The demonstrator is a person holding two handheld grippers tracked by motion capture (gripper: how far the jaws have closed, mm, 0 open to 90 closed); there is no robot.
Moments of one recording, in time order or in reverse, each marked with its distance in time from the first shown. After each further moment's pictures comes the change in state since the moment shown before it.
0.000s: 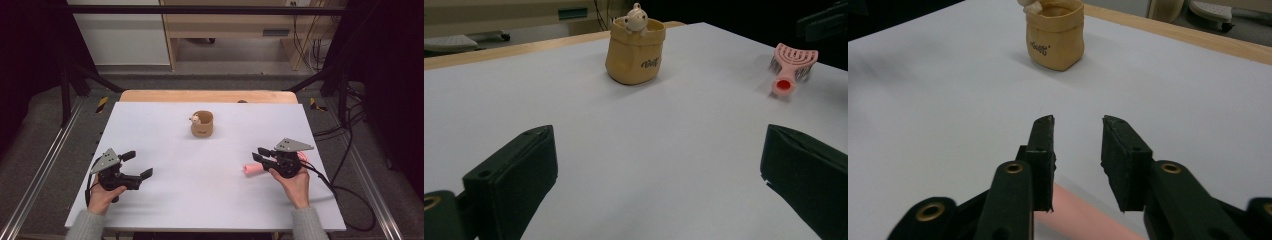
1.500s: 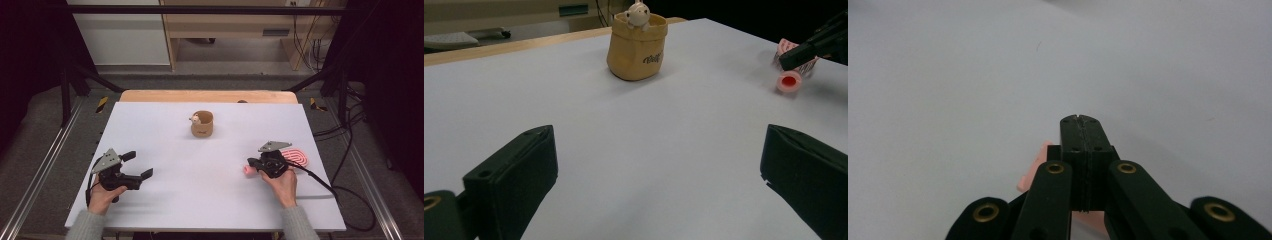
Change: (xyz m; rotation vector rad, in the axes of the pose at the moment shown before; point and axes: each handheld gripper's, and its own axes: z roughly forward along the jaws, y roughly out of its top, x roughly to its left) left arm 0.001 -0.002 0.002 0.011 0.002 0.002; right arm 0.005 -0.012 0.038 0.233 -0.009 0.004
